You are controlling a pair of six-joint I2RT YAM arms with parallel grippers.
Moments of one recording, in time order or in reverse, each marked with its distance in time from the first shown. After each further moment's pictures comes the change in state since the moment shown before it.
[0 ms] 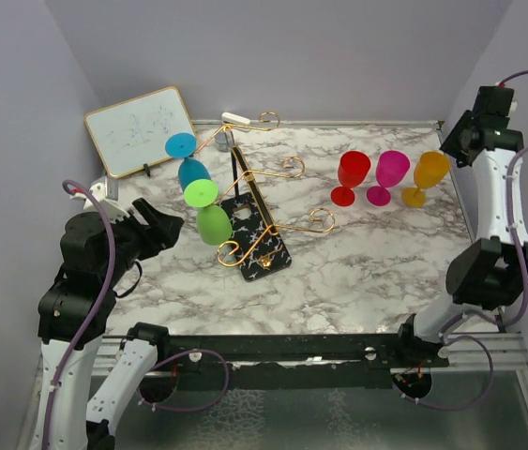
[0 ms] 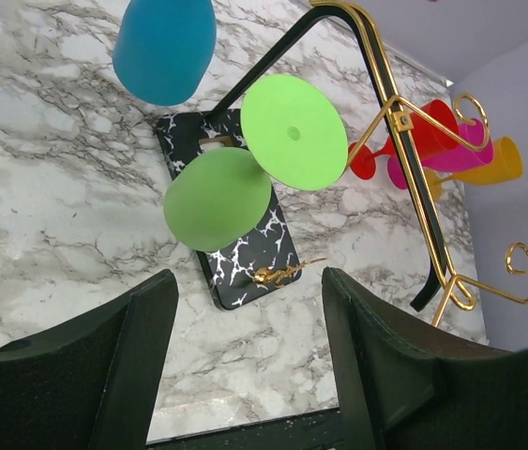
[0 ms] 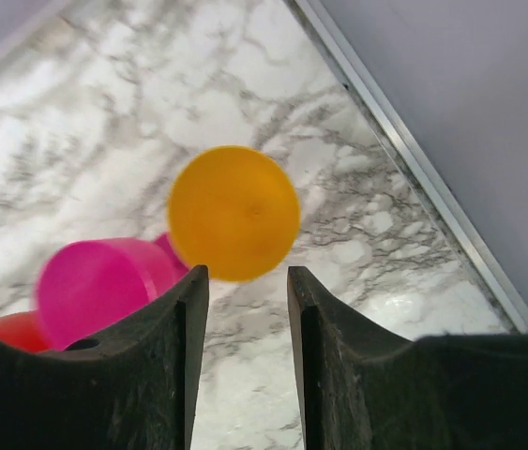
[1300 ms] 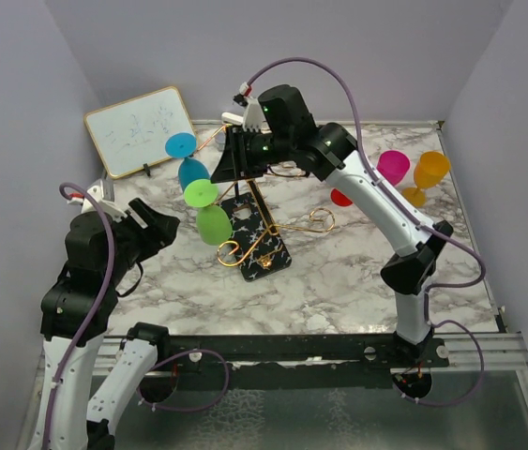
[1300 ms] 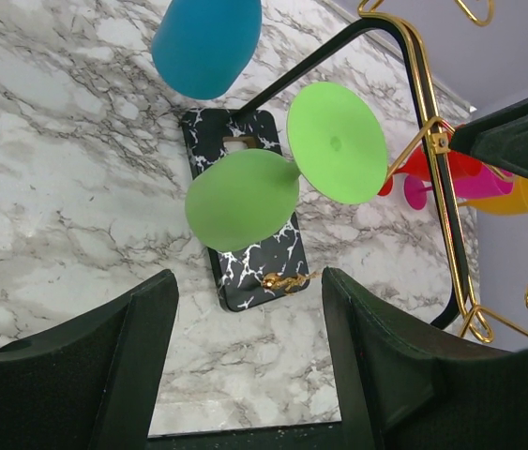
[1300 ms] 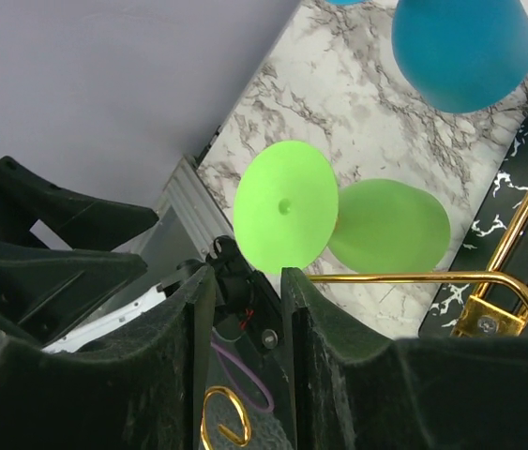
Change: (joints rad) left arm -0.002 0.005 -0.014 -0.020 -0.083 -0.076; right arm 1.067 0.251 0.581 -0.058 -0.631 0.254
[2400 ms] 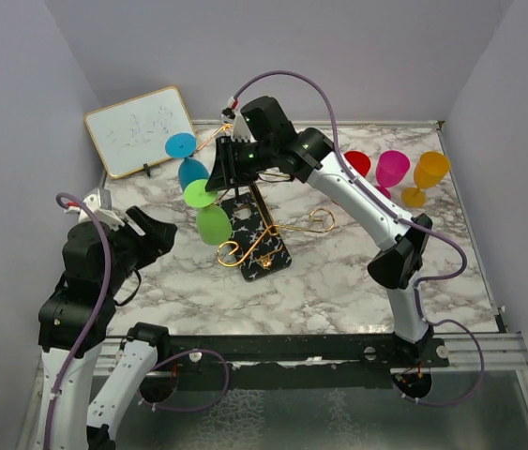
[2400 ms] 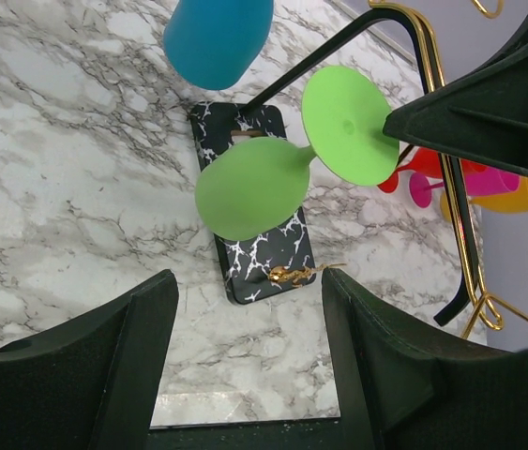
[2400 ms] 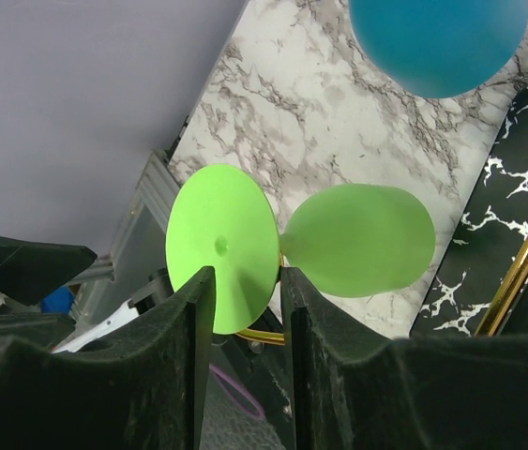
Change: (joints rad) left arm 0.000 -0.052 -0.024 -0.034 -0.008 0.001; right arm 0.013 0.111 0.014 -0.009 0.034 0.015
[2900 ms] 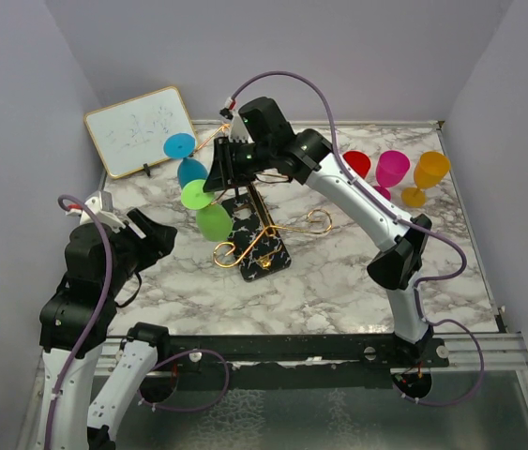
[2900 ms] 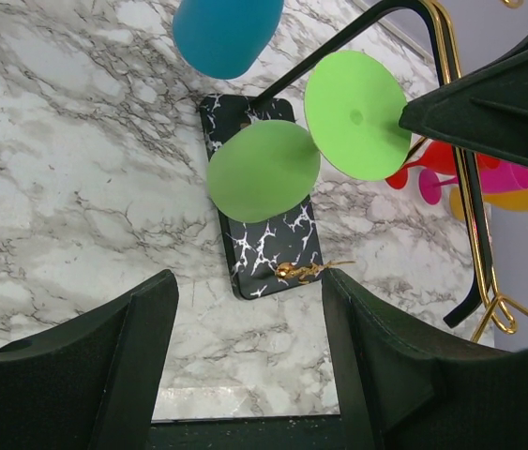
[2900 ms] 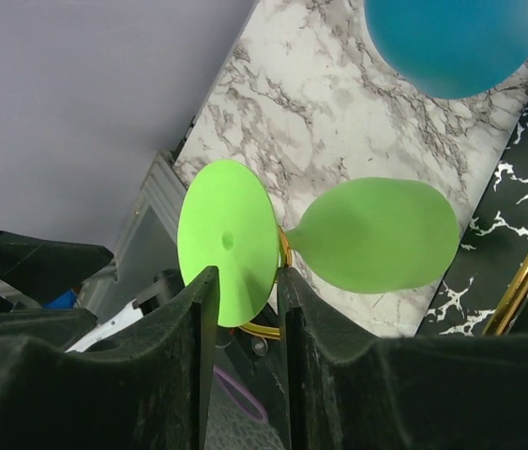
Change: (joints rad) left arm 0.000 -0.010 -0.018 -0.015 -0.011 0.000; right arm 0.010 0.000 0.000 0.013 0.000 0.013
